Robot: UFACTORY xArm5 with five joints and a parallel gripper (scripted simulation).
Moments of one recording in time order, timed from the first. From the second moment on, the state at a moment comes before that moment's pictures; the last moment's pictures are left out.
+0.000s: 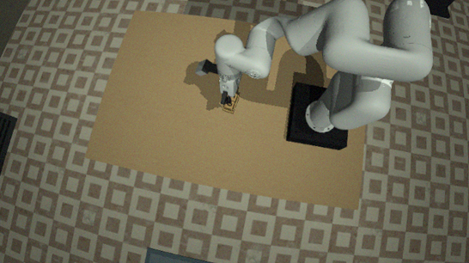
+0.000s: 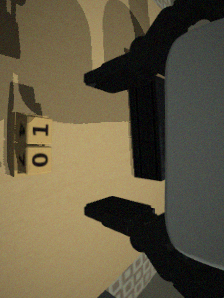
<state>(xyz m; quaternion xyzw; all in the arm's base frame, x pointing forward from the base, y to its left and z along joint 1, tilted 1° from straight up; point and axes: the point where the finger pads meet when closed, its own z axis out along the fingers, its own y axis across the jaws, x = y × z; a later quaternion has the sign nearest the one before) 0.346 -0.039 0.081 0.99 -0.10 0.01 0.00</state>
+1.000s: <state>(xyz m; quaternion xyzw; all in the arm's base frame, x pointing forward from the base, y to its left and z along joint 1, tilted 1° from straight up) 0.318 -0.053 0.077 0.96 0.29 0.01 0.00</state>
